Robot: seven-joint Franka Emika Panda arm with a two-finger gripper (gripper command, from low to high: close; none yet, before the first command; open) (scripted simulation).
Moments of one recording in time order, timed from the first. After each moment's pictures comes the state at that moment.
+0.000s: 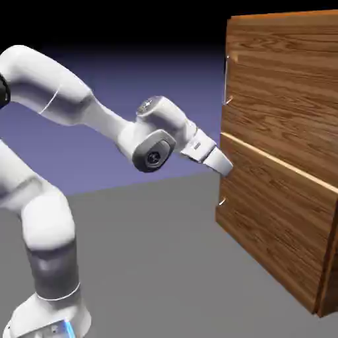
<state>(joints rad) -0.07 -0.58 0.10 -2.77 0.04 3.07 0.76</state>
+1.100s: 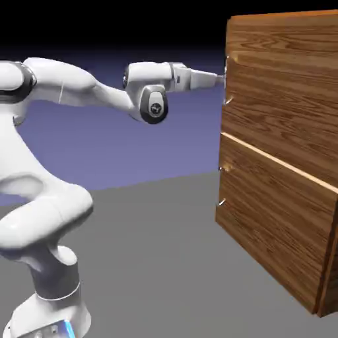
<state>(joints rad) -1.01 -0.74 1.29 -2.25 0.58 3.46 0.94</state>
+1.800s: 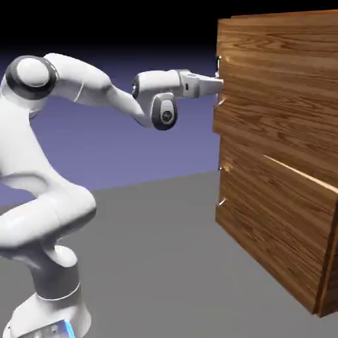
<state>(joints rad) -0.96 -0.53 1.30 -2.27 0.44 3.62 0.91</state>
